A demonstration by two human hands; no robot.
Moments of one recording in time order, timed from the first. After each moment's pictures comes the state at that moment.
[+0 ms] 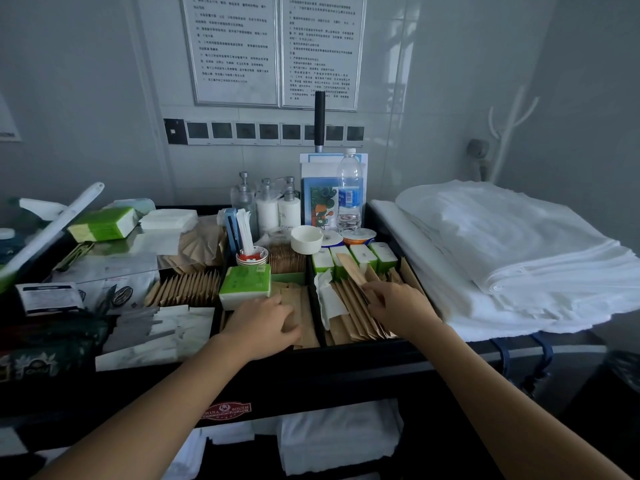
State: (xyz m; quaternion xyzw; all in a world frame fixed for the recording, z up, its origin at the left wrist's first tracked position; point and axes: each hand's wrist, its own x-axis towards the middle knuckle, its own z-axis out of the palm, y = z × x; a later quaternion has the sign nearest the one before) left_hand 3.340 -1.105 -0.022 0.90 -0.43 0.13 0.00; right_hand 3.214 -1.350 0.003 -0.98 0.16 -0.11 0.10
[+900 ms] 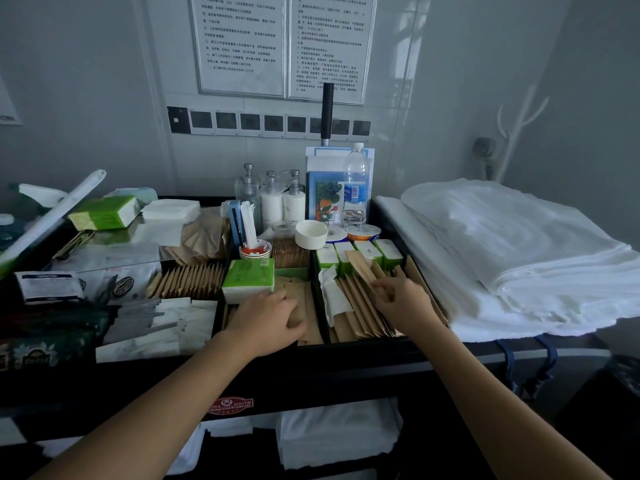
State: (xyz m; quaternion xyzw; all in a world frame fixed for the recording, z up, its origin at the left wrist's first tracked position) left_hand 3.341 -1.106 -0.027 0.89 -0.43 0.14 0.03; right_hand 3.219 -1.354 -0.007 -0.93 0.20 -0.19 0.24
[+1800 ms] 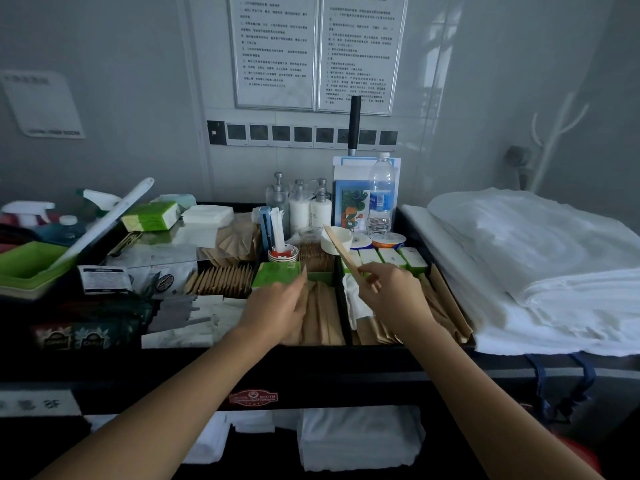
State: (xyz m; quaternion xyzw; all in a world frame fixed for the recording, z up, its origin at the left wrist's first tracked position) left_hand 3.334 -1.079 -0.004 0.89 -0.37 0.24 0.13; right_hand 3.241 -1.291 0.026 -0.94 0.08 -0.28 0.18
